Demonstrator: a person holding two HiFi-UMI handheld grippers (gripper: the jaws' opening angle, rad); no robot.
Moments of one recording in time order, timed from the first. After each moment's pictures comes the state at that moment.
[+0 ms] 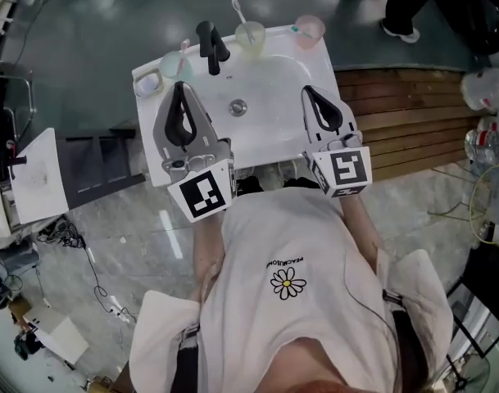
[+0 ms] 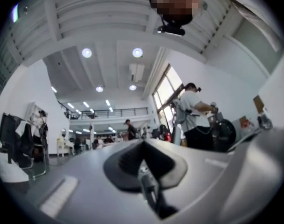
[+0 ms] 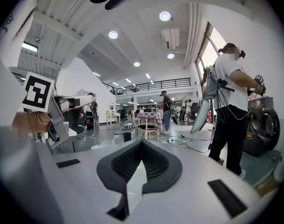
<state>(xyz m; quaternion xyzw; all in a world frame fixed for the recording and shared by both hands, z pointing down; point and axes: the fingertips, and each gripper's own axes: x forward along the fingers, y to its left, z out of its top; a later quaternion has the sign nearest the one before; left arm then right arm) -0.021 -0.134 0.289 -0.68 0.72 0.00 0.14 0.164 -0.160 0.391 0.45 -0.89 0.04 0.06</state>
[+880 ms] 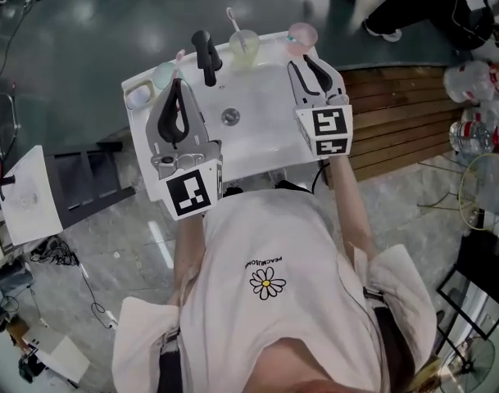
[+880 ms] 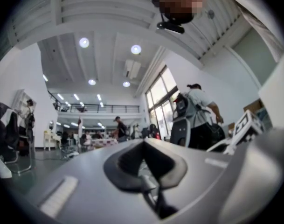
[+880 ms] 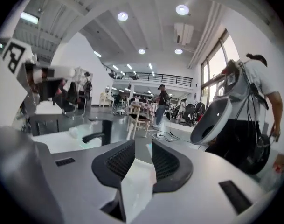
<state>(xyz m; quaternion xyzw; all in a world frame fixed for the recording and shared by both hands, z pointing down) -0.037 -0.167 0.292 -0.73 0.67 0.01 0.11 0.152 -0.247 0.414 0.50 -0.85 -0.01 0.16</state>
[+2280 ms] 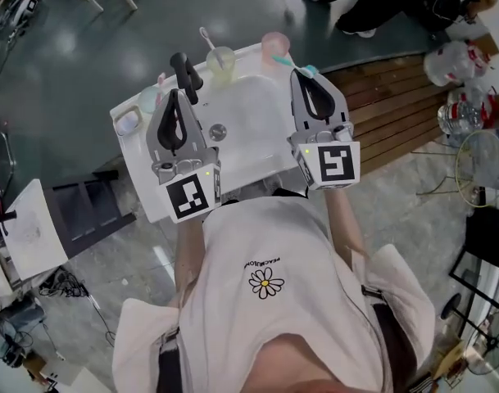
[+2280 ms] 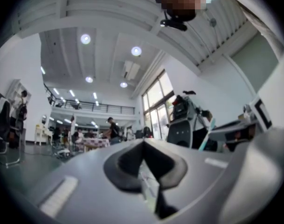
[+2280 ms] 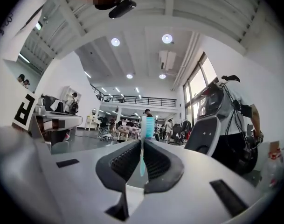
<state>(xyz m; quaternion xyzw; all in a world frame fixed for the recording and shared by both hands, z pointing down) -0.011 -0.180 0.295 -0.76 0.64 0.03 0.11 0.181 -0.195 0.310 0.56 -0.82 -0.07 0.01</state>
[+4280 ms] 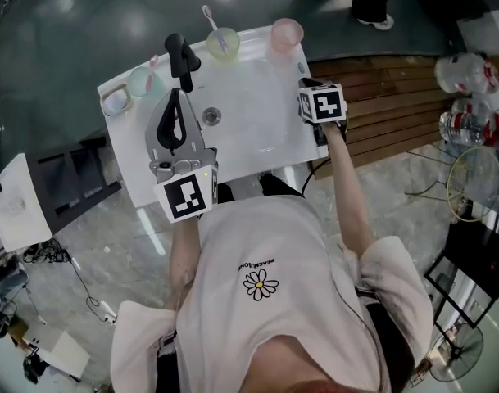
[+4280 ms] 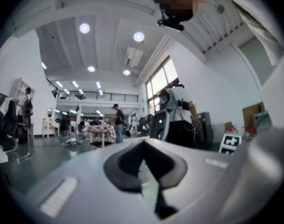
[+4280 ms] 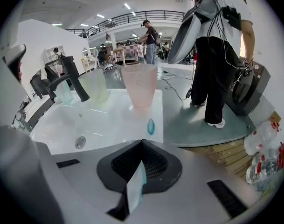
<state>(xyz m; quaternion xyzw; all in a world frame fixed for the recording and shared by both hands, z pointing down) -0.012 -0.193 0.349 -0.75 0.66 -0.02 0.04 0.247 -0.263 0.600 0.47 -0.74 0.28 0.39</state>
